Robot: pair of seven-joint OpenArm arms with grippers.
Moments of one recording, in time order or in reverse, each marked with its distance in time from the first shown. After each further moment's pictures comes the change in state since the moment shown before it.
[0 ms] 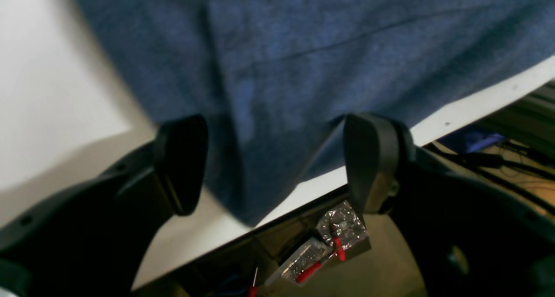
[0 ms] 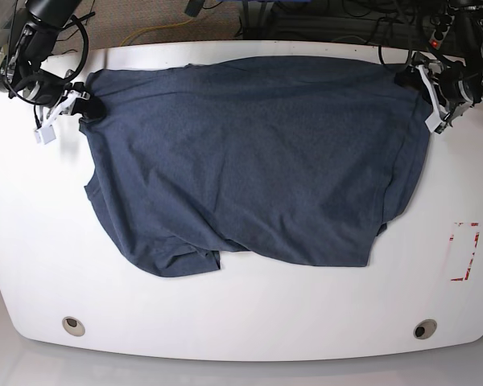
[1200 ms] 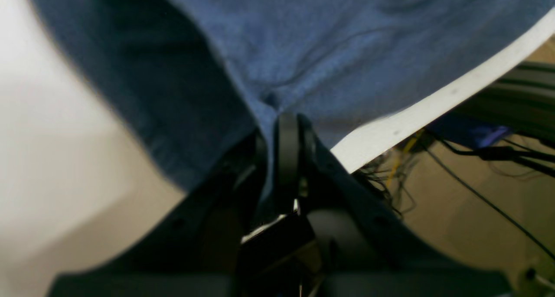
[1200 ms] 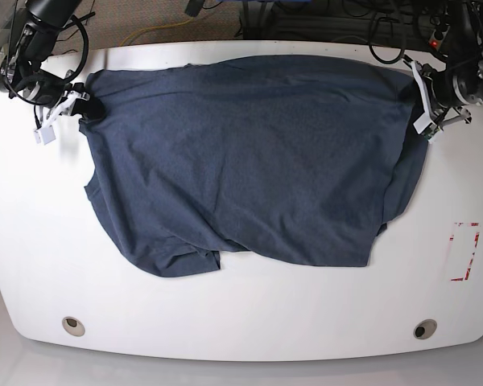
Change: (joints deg) left arm 3.9 -0.5 -0.6 16.9 -0.5 0.0 -0.1; right arm 0.0 -0.1 0.1 0.0 0.0 0.0 0.4
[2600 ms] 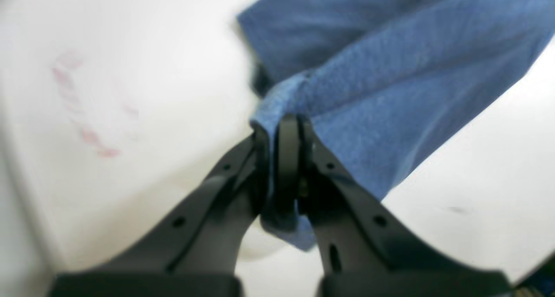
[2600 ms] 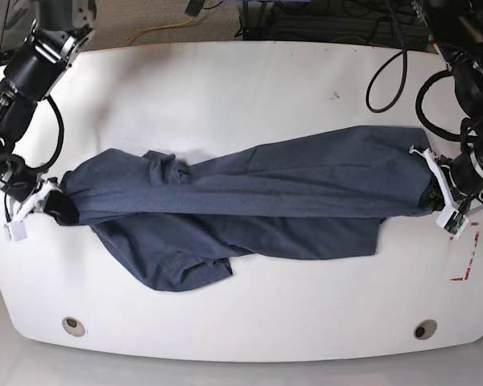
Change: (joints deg) left arm -27.9 4.6 -0.4 1.1 5.6 0.0 1.8; right arm 25.4 4.7 -3.9 -0.4 -3.3 0.0 2.5
